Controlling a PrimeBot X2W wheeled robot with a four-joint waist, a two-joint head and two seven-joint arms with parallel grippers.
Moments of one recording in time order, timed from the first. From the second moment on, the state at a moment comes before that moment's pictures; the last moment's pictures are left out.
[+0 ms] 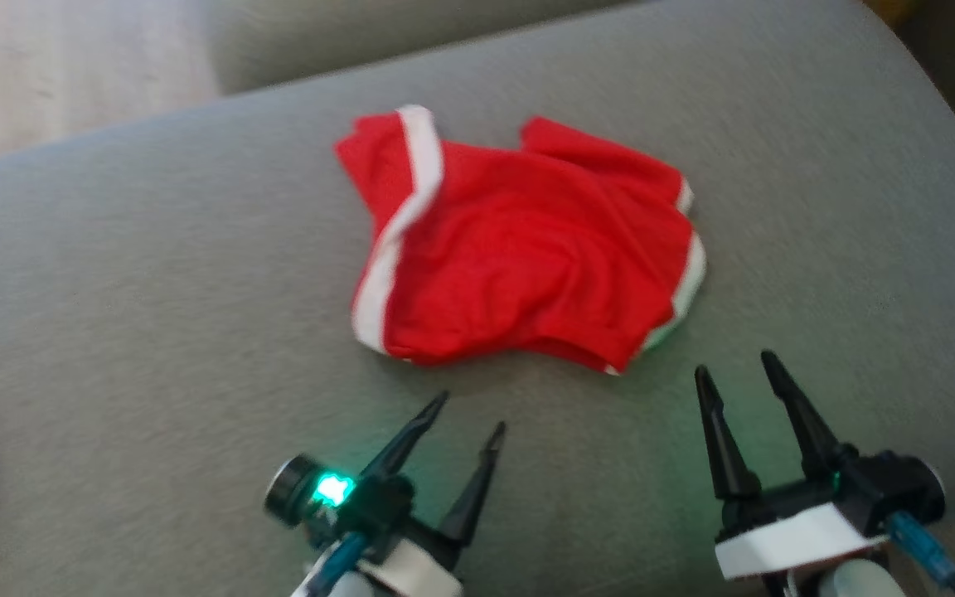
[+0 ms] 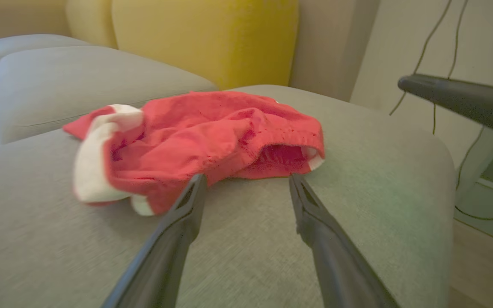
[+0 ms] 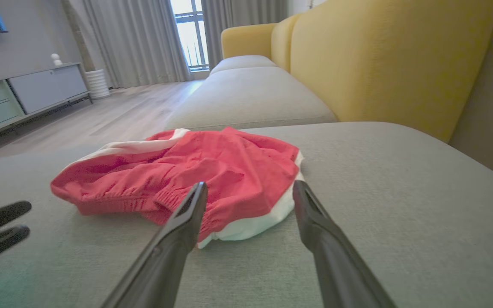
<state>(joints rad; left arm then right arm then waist) -0.13 0.06 -0.54 0.35 -0.09 -0.11 -0.25 0.08 -0.07 0.15 0.11 0.10 0.13 -0.26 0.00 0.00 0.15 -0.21</state>
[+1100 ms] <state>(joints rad) -0.52 0.04 -0.75 0.64 -0.10 -0.08 -0.26 -0.01 -0.04 0.13 0.07 0.17 0.13 -0.26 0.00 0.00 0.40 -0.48</state>
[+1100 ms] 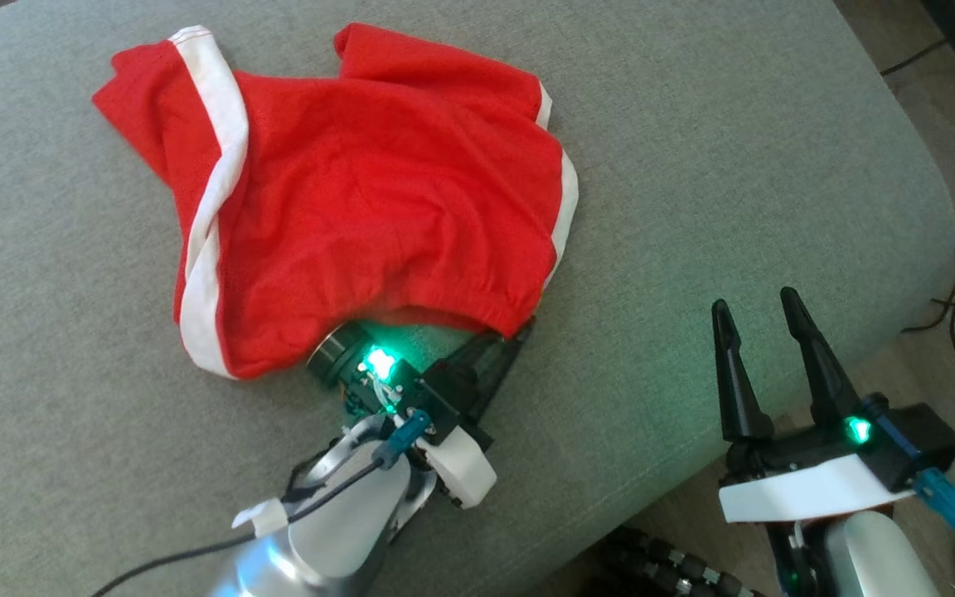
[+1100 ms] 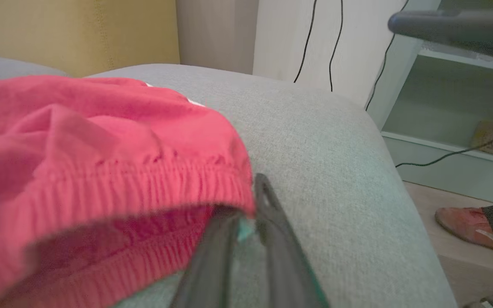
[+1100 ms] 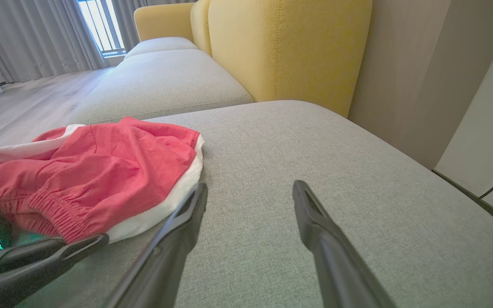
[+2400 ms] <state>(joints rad) -0.55 0.23 -0.74 0.36 -0.81 -0.08 -0.03 0.12 -0.05 0.12 0.11 0.11 0.13 -0.26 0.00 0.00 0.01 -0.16</state>
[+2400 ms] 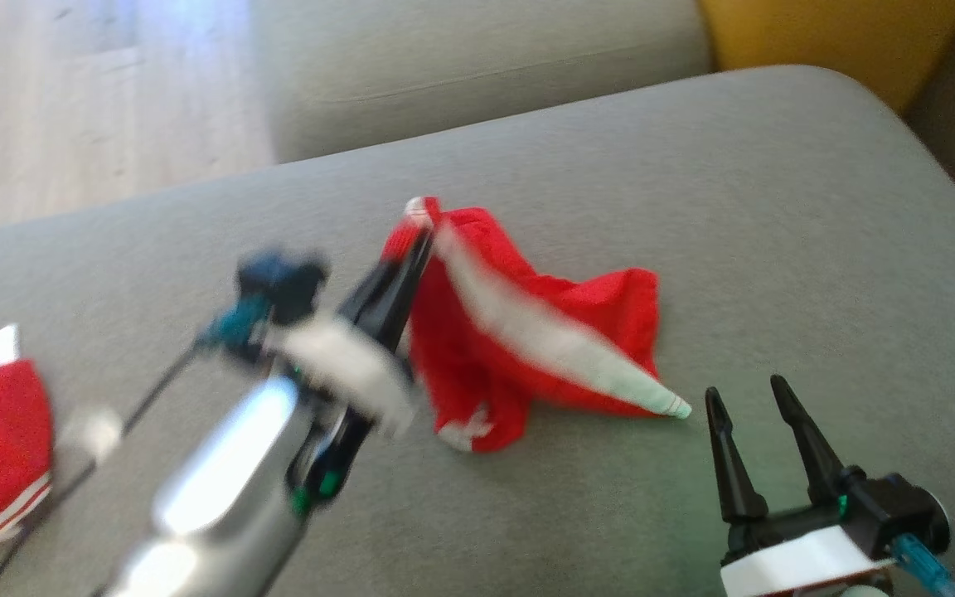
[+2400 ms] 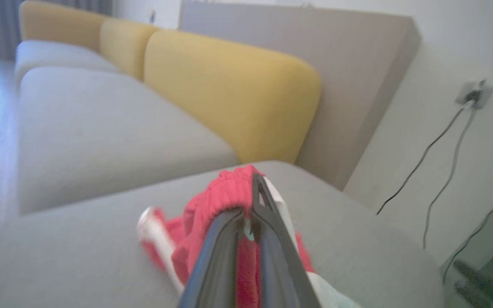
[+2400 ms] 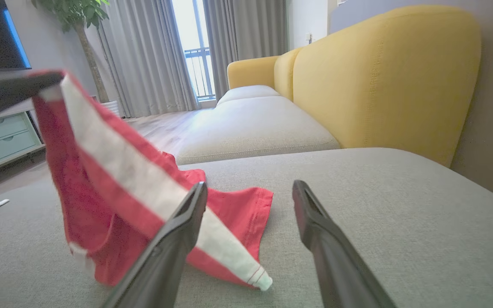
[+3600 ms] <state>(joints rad) -0.41 0.32 -0.71 0.30 -0.84 -0.03 -0.09 0.01 -0.07 0.19 0.43 0.17 0.13 -0.26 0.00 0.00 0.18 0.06</state>
